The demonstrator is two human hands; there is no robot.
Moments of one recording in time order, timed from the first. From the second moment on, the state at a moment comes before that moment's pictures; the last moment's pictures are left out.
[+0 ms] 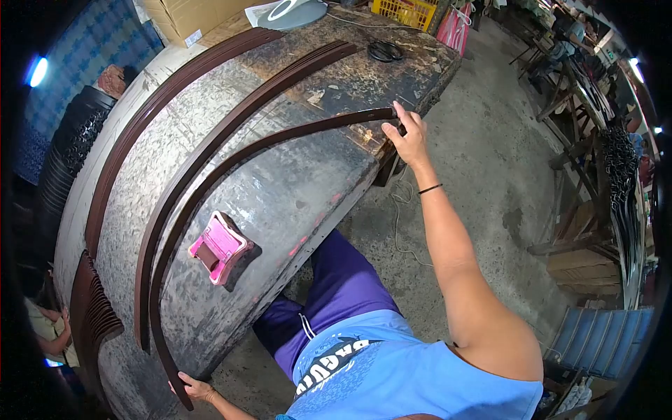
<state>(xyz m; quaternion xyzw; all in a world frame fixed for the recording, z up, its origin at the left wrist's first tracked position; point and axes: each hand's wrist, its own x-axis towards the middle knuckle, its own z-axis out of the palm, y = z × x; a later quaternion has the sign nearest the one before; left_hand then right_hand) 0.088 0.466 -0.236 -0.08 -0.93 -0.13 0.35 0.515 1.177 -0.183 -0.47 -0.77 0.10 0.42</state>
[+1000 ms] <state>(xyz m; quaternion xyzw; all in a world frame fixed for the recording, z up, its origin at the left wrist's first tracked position) 0.115 0.510 -0.230 -0.04 -0.88 -0.26 0.40 0.490 1.187 -0.192 -0.65 -0.54 0.36 0.40</state>
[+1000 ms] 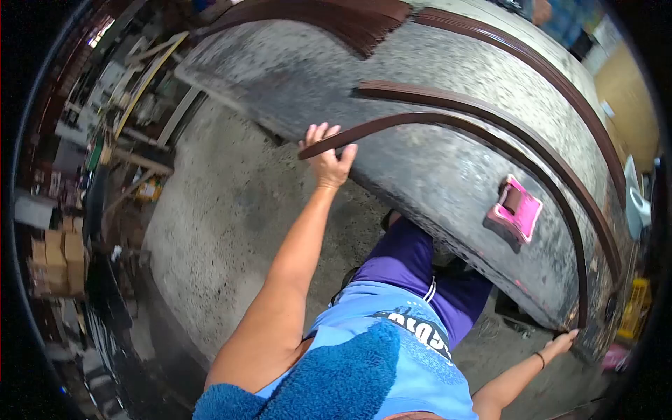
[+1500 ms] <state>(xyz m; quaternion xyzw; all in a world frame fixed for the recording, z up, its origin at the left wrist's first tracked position) 0.171 0.564 -0.229 0.16 -0.67 -0.71 0.14 0.531 1.203 -0.131 -0.46 -0.72 0.21 0.48</state>
